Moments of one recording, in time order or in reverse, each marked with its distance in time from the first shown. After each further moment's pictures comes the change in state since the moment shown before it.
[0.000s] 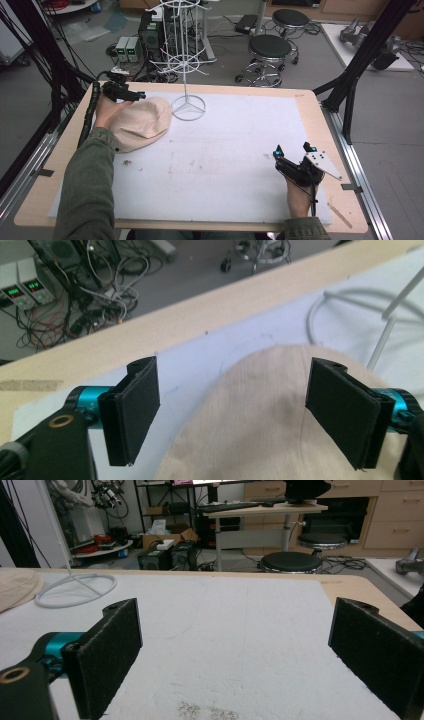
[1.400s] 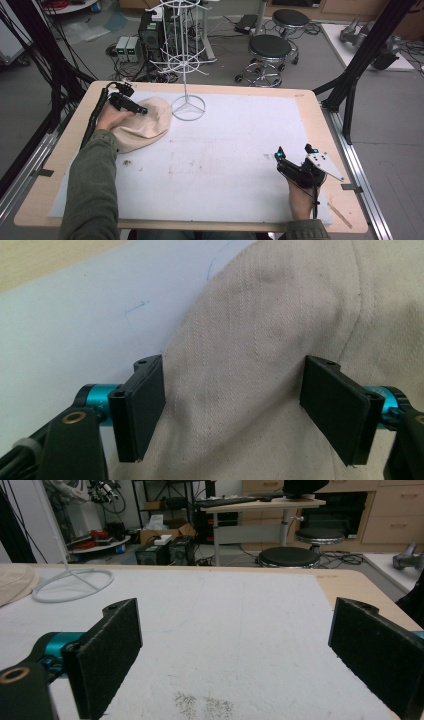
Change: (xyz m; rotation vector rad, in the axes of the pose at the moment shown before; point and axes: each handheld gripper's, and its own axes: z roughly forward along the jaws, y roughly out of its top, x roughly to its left) left arm 0.004 -0.028 0.039 0.263 -0.076 -0.001; right arm -0.003 0.000 -0.005 0.020 -0.009 -0.004
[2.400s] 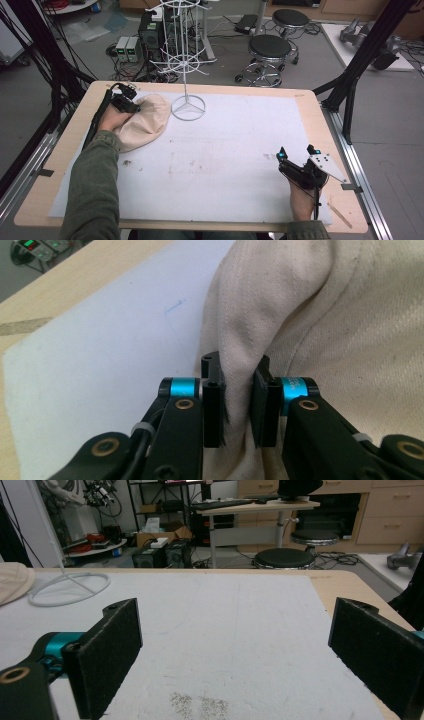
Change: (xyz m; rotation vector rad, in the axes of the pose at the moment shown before) left arm -0.015 0.000 -0.001 0.015 0.224 0.109; right arm -0.002 0.001 -0.004 -0.007 -0.015 0.012
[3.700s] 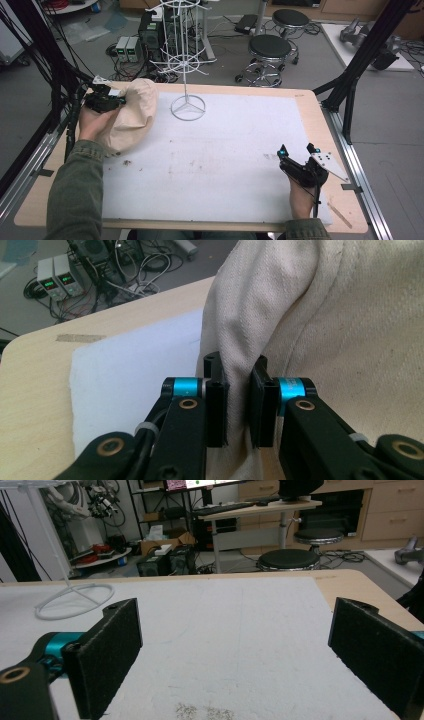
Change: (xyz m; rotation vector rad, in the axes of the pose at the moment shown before) left arm 0.015 -0.033 -0.095 -0.319 -0.060 -0.189; right arm -0.003 0.001 0.004 -0.015 0.016 0.055
